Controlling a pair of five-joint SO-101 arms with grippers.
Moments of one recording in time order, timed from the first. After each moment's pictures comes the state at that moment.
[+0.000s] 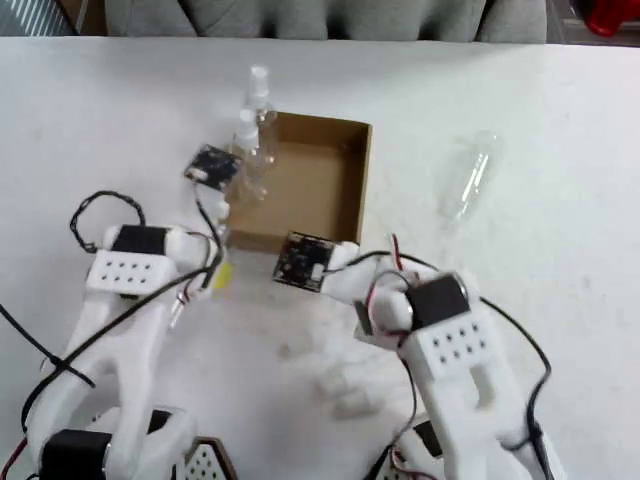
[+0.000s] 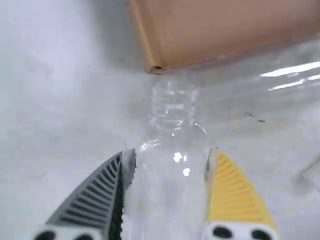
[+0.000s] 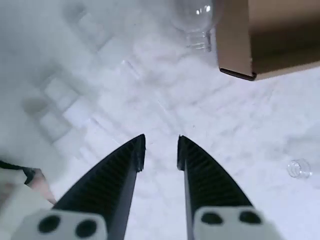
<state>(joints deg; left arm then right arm) -1.5 -25.1 44.1 62.9 -14.8 -23.7 -43.3 42.6 81.1 54.5</state>
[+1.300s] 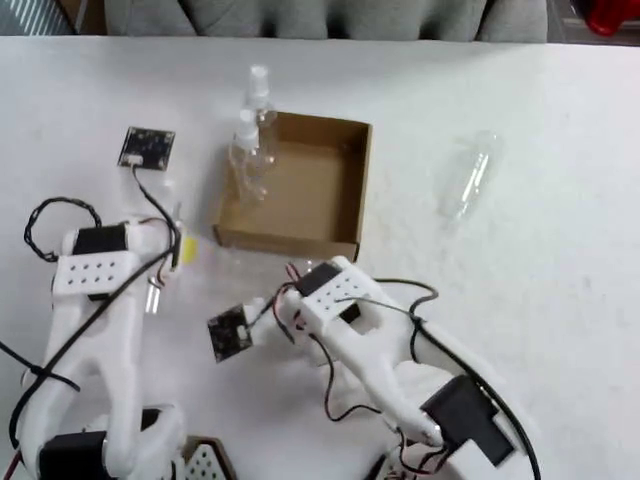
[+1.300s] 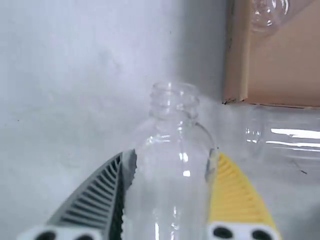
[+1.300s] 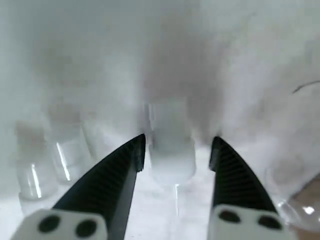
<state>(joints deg) -11.5 -25.1 44.1 56.3 -8.9 -41.5 -4.5 43.1 59.2 70.6</state>
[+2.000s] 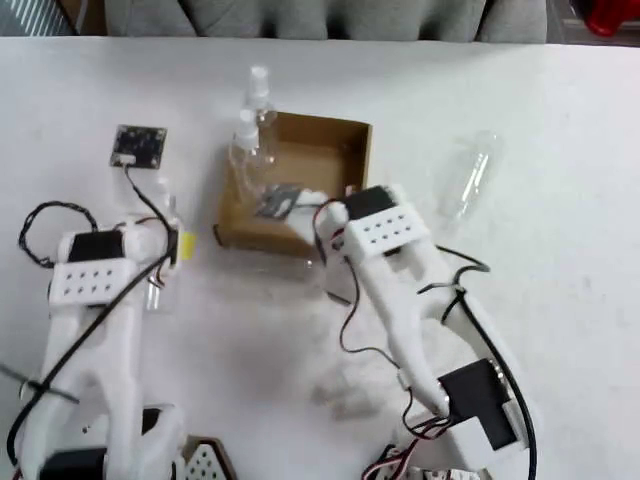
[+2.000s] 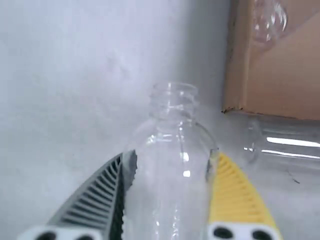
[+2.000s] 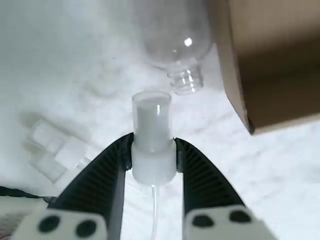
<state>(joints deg) -11.6 -28.5 44.7 56.4 -6.3 -25.1 -3.3 20.2 79.6 43.0</state>
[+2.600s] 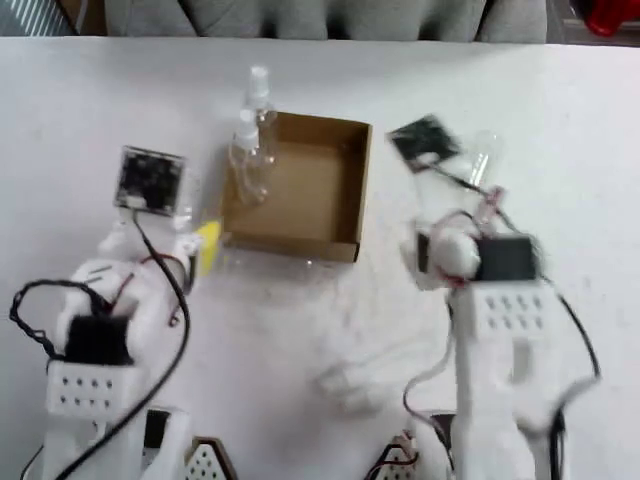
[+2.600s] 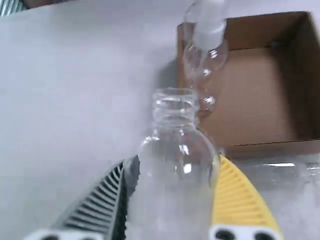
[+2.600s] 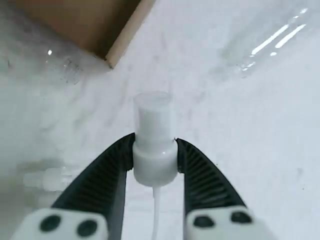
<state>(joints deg) -1.8 -61.0 53.5 57.1 -5.6 -4.7 -37.1 23.8 84.1 24.3</state>
